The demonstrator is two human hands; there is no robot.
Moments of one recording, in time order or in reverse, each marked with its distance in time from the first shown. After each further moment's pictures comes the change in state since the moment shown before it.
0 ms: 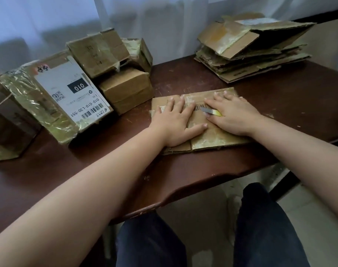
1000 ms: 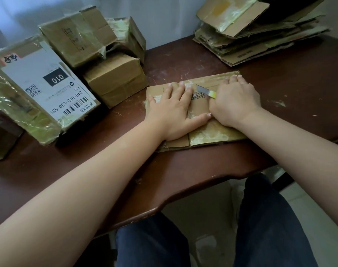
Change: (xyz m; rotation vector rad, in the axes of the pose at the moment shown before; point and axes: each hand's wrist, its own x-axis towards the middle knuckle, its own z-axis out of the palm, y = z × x) left_hand 0.011 0.005 0.002 -0.020 0.053 -0.027; right_hand 0.016 -0.018 0.009 -0.063 0.138 0.290
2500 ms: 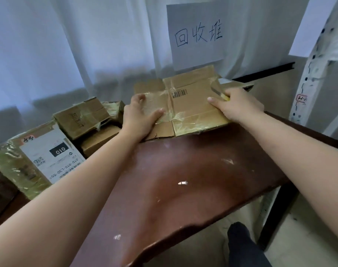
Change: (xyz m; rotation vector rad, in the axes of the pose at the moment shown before) left_hand 0.040 0.004 -0.108 -0.680 0.584 -0.209; right_hand 0.030 0.094 -0.121 0.531 0.275 0.130
